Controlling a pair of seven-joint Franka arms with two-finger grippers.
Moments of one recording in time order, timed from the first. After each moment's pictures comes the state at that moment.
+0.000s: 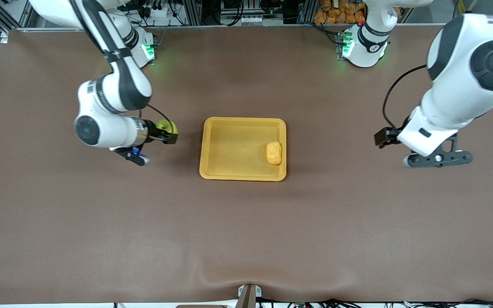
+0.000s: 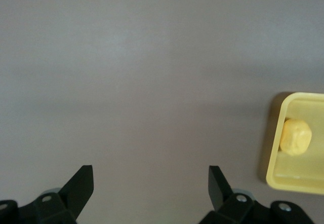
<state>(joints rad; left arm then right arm) -0.08 0.20 -0.20 -1.48 0.16 1.61 -0.29 0.39 0.28 -0.02 -2.02 0.41 1.98 0.67</state>
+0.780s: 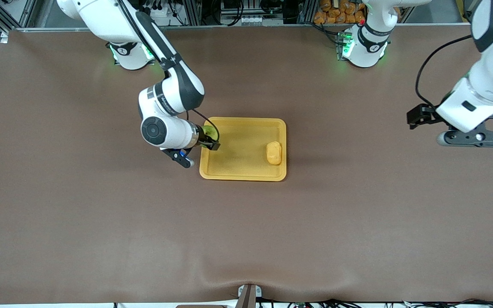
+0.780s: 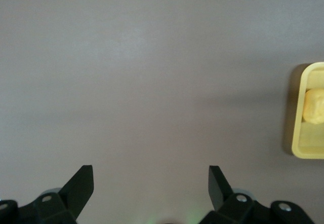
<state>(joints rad) 0.01 0.13 -0.20 -1.48 0.16 1.54 -0.08 0.58 0.47 -0.02 -1.86 0.45 2.12 0.92</state>
